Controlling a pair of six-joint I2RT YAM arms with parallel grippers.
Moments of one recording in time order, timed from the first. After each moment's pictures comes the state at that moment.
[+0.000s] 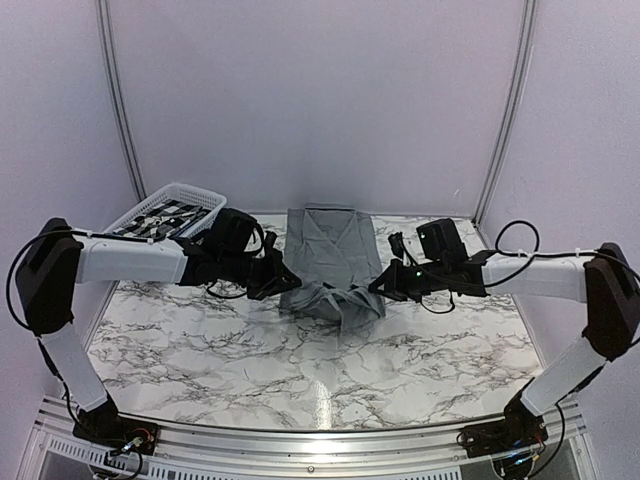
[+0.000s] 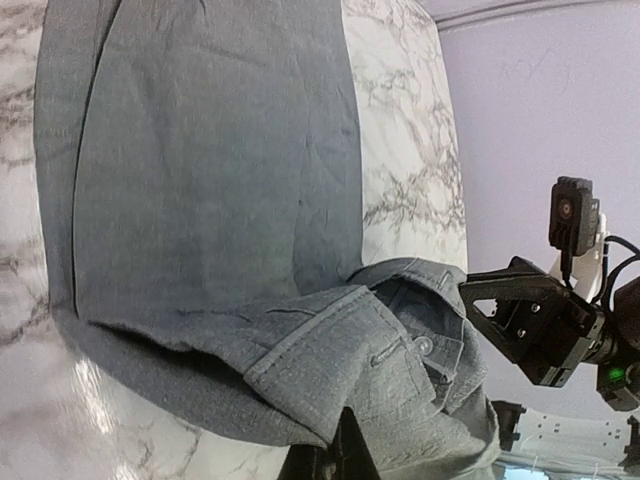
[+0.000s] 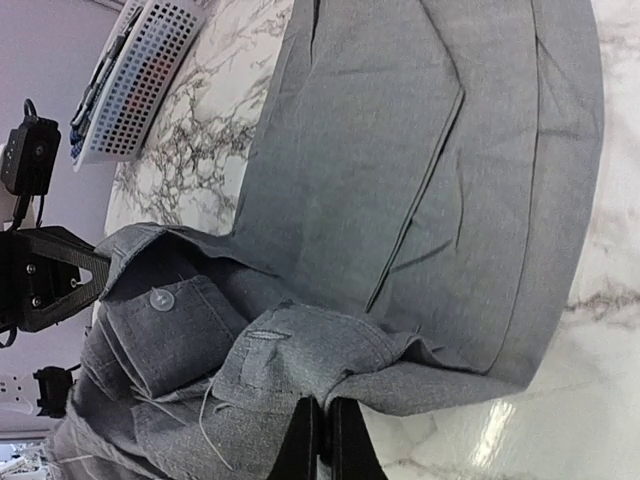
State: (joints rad) left arm -0.72 1.73 1.10 -0.03 0.39 -0.96; right arm 0.56 1.50 0.87 -0.08 -0.39 0.66
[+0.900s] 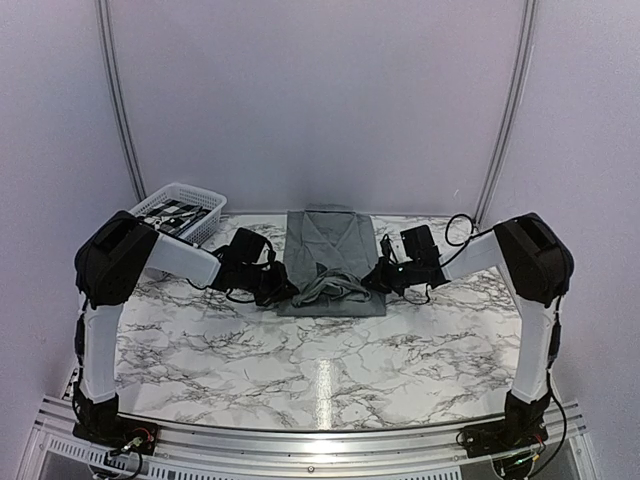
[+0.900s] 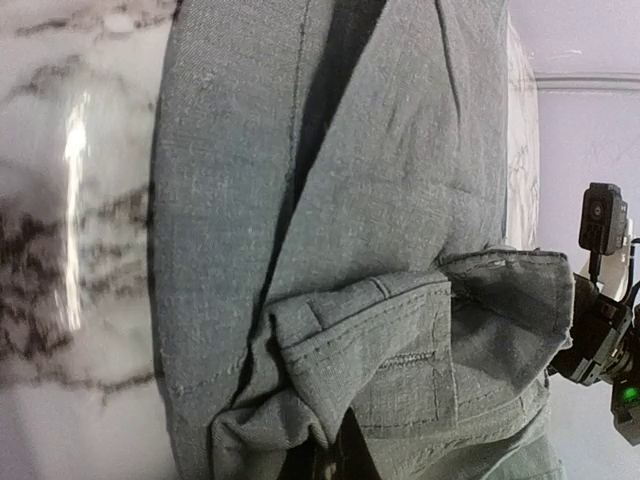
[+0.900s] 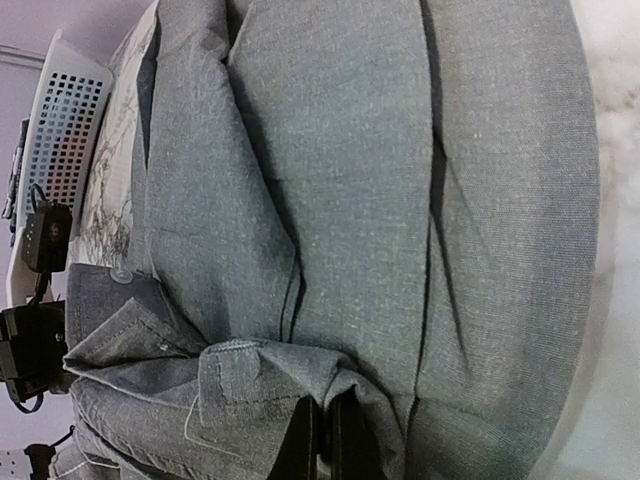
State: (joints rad) left arm -0.60 2.17 1.29 0.11 0.40 -0.99; right arm 0.40 2.07 1.16 0.16 -0.47 0.66
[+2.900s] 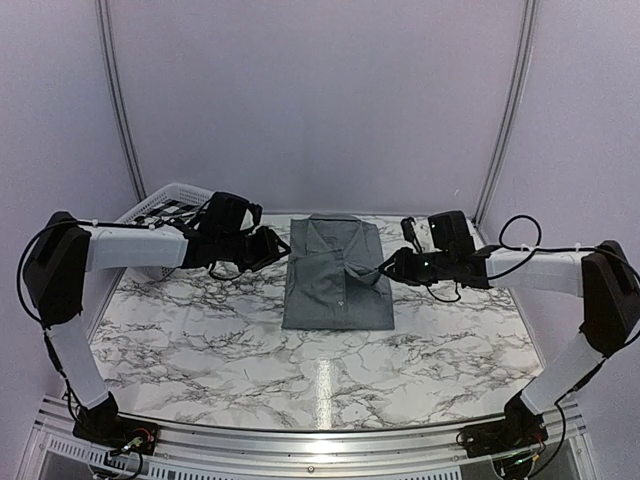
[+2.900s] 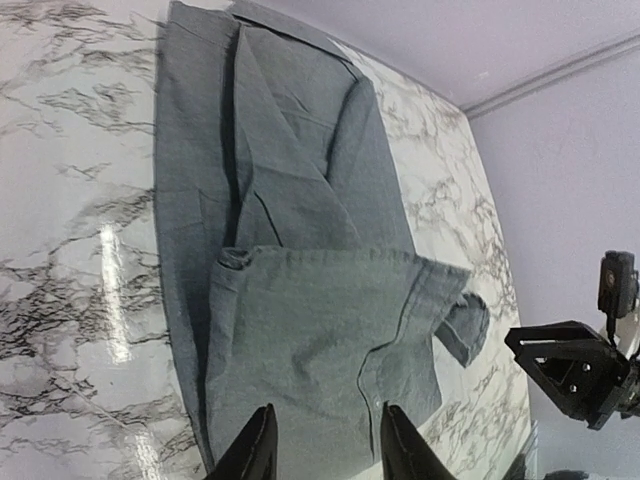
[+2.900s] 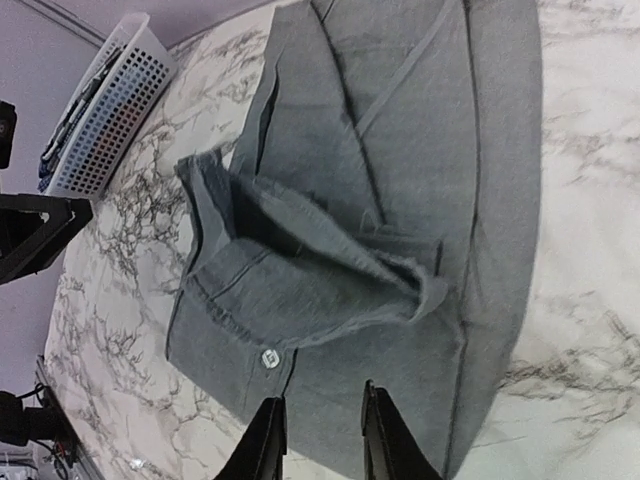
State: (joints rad) left arm -0.62 1.81 1.22 -0.01 0.20 -0.79; right arm 0.45 1.53 0.91 -0.02 -0.30 0.52
